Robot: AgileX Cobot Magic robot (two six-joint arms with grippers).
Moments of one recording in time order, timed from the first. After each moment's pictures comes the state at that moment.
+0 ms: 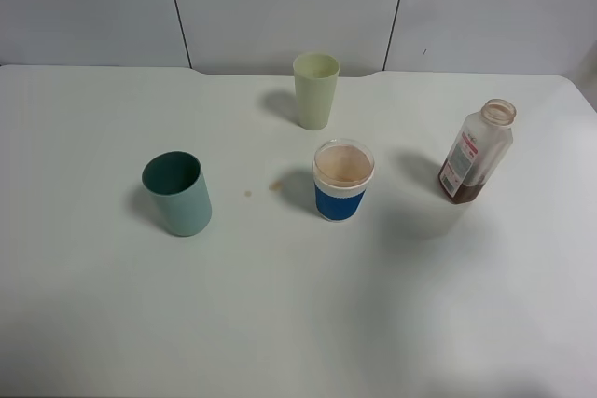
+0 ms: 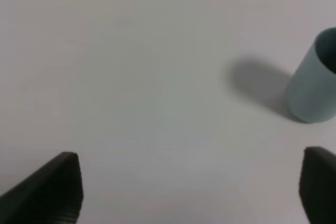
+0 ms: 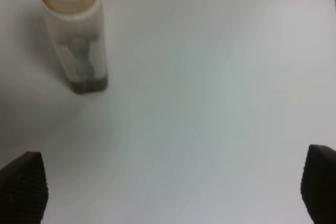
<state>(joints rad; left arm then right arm) -0.05 0.05 -0.51 0.04 1.06 -0.11 0.04 0.67 -0.60 -0.16 0.81 -0.04</state>
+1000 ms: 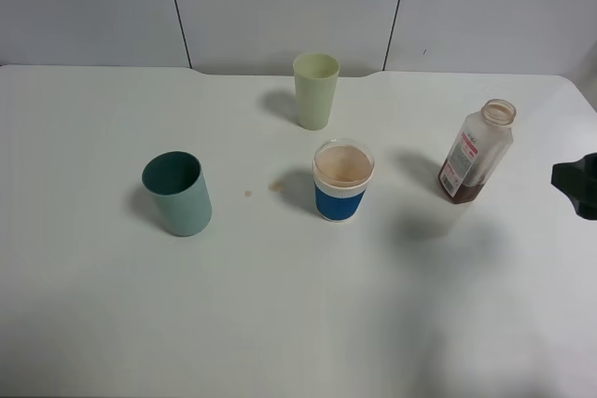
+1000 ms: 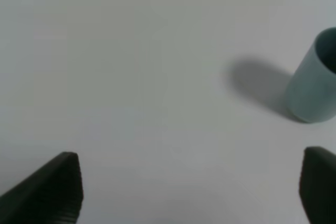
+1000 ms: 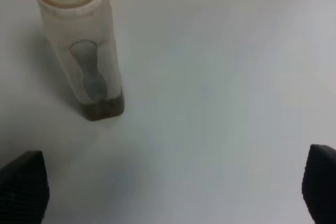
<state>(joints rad) -0.05 0.05 -0.51 0.04 1.06 -0.11 0.04 0.67 -0.30 -0.20 0.37 0.18</state>
